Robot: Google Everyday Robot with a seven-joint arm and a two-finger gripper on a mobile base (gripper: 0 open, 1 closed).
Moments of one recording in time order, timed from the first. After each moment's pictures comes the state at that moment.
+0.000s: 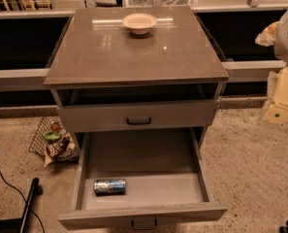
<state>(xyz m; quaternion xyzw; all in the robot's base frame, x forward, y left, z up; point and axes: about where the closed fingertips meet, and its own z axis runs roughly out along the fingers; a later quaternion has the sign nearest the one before) 0.438 -0.217 0.976 -0.60 0.78 -0.03 0.16</state>
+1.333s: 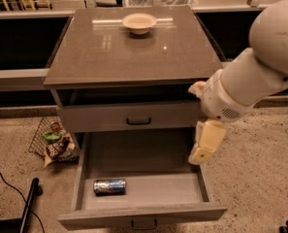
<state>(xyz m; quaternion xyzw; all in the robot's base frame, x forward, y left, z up) 0.449 -0.116 0.847 -0.65 0.73 0.08 0.20</state>
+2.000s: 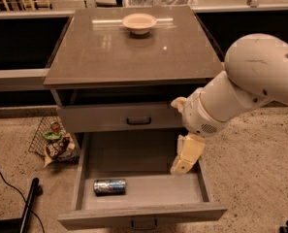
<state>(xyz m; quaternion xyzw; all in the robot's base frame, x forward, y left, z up) 0.444 -0.075 0.805 -0.65 0.71 0.13 0.21</state>
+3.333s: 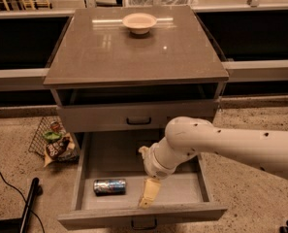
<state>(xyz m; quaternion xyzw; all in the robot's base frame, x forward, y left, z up) 0.441 0.012 0.592 -0.68 0.69 0.19 0.18</state>
